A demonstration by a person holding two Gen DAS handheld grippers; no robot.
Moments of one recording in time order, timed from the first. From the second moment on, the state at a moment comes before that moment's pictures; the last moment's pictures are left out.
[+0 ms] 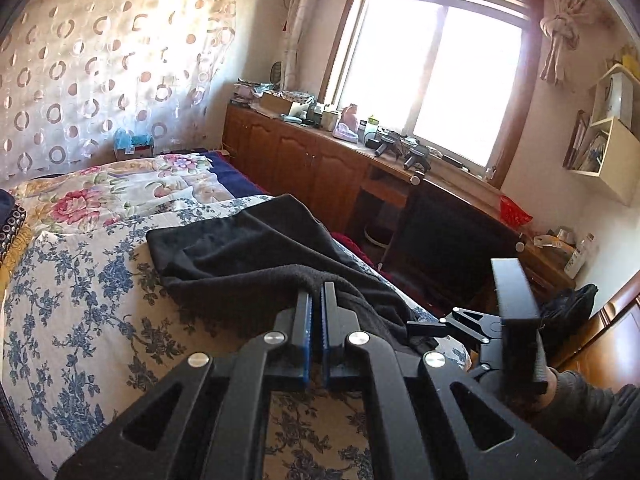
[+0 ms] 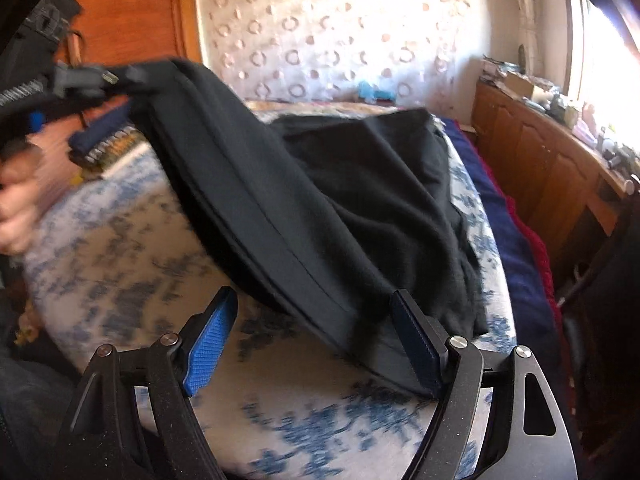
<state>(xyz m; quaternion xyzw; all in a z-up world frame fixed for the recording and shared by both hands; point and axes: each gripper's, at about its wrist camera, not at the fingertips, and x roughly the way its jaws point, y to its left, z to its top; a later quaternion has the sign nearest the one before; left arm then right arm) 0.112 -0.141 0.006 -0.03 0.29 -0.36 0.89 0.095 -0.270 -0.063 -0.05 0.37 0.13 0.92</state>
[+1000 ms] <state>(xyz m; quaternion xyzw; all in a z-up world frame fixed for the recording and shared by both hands) 0.175 -0.103 -0.004 -0.05 0.31 -0.31 0.90 0.156 -0.276 0.000 -0.13 0.30 0.10 0.94</state>
